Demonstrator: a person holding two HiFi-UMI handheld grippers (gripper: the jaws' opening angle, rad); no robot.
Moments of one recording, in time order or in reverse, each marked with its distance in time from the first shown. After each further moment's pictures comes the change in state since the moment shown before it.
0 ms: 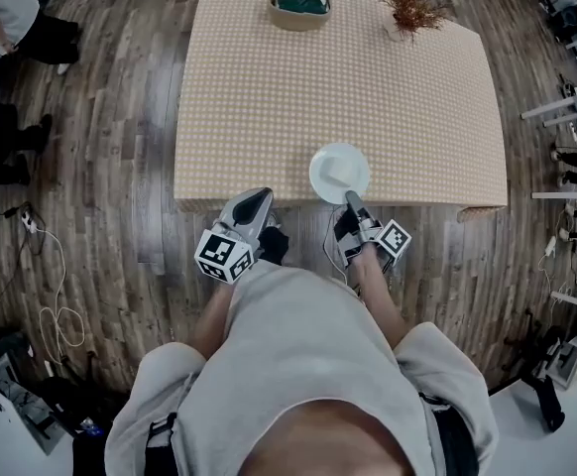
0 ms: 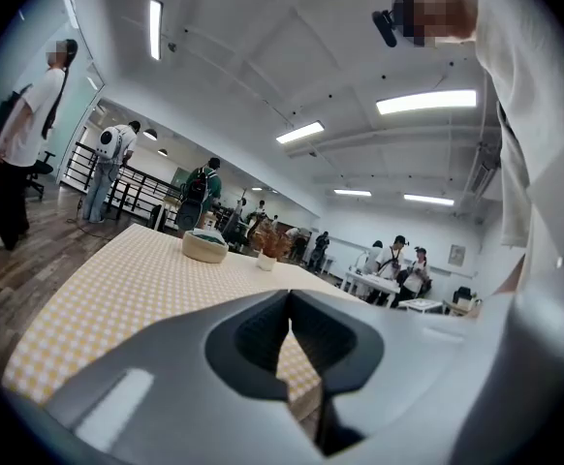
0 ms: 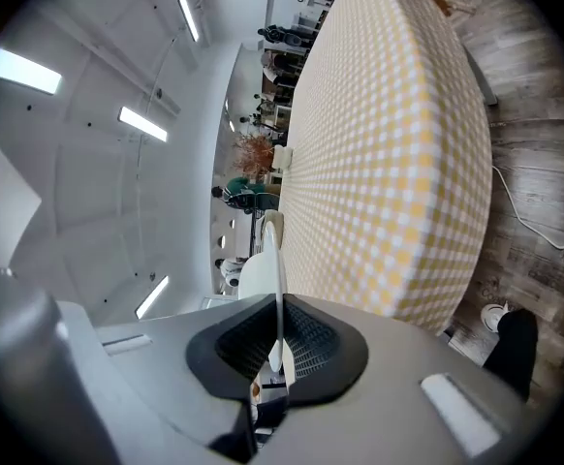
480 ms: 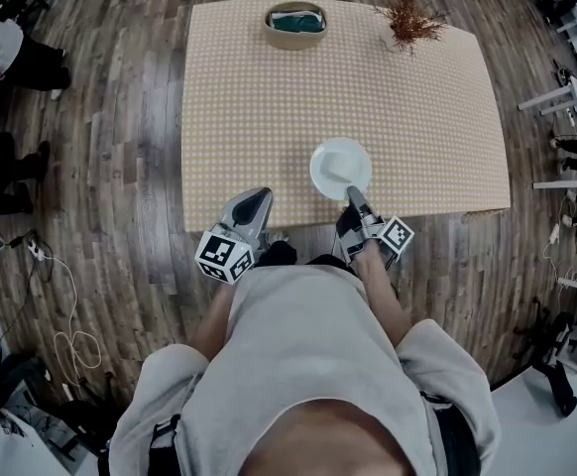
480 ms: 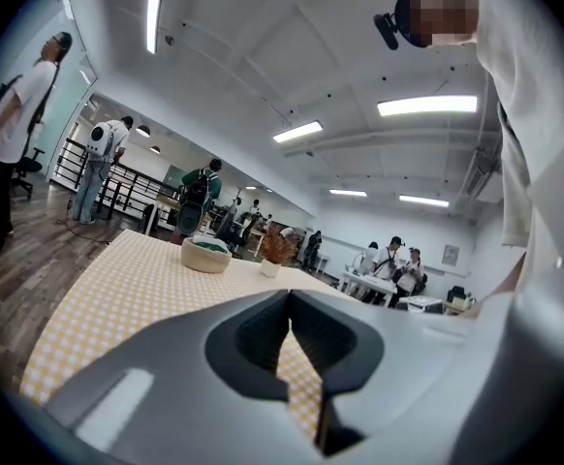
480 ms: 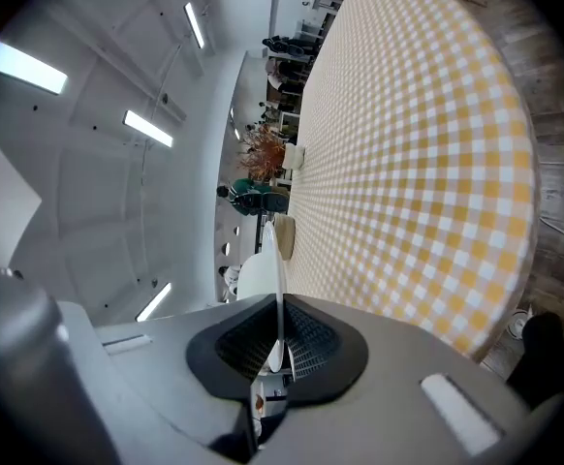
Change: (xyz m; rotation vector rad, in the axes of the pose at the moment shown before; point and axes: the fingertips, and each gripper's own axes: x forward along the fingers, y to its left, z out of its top) left arm 0.035 0.059 0.037 0.009 0.008 -0.040; right arm 0.064 0.038 0.016 -0.010 -0.047 0.033
